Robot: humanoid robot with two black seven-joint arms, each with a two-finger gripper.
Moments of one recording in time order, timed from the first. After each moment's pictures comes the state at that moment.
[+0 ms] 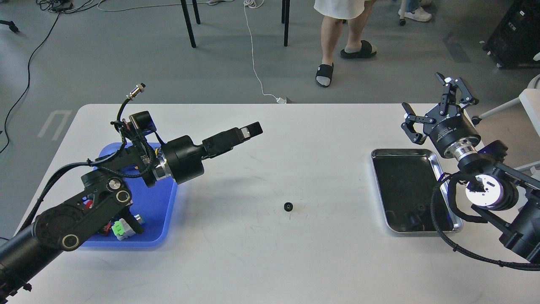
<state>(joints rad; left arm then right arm) -0.54 0.41 -0.80 -1.32 1.57 -0.38 -0.49 0.65 -0.56 0.48 0.96 0.19 0.23 0.49</state>
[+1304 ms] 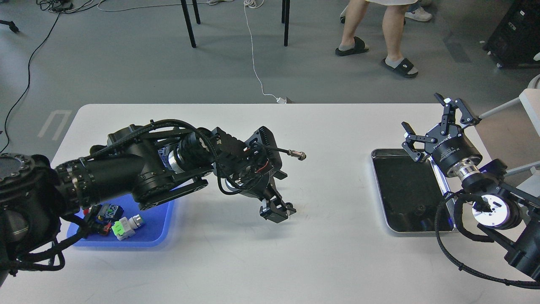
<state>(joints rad) -1.10 0.12 -0.09 -1.02 2.18 -0.43 -0.49 0.57 -0.56 0.48 0.92 0.18 0.35 0.49</state>
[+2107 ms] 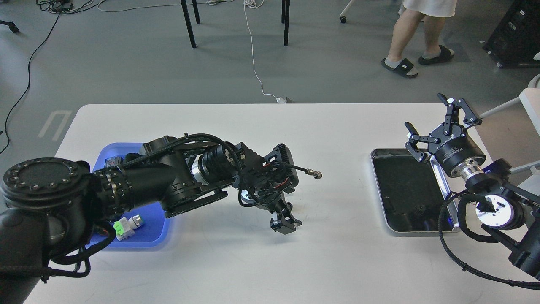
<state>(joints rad) -1.10 -0.02 0.00 -0.86 2.18 -0.42 -0.49 0.56 -0.57 0.48 0.92 0.17 0.35 0.49</state>
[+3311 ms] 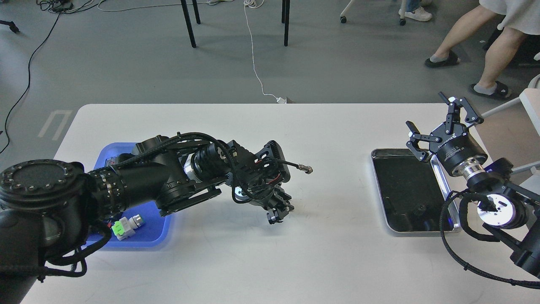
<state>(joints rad) -1.11 0.03 -0.02 -0.86 2.18 -0.41 -0.49 0.57 -0.58 0.48 0.93 0.17 0.35 0.49</state>
